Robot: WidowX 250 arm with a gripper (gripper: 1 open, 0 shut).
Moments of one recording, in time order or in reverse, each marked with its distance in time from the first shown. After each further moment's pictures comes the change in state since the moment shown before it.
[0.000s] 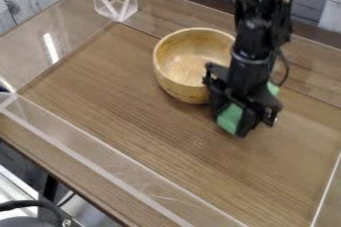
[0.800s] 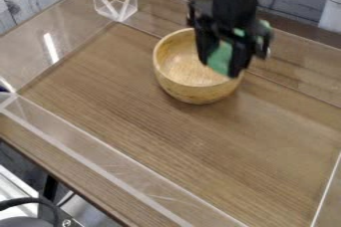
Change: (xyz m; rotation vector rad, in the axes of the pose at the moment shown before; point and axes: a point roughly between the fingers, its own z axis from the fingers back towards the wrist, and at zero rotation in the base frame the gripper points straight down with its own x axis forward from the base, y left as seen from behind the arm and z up) arm 0.002 0.017 0.040 -0.018 -0.016 0.054
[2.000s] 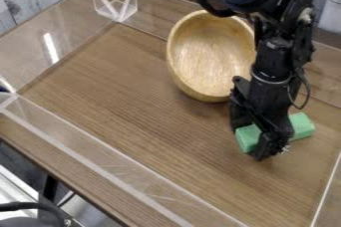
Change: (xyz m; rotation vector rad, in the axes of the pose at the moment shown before) arm -0.026 -0.052 -0.082 -0.070 0.127 -0.371
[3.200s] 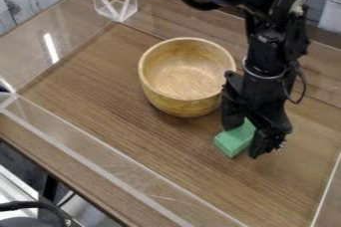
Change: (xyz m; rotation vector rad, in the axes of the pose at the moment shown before) arm -0.001 -0.004 0.014 0.036 -0.082 0.022
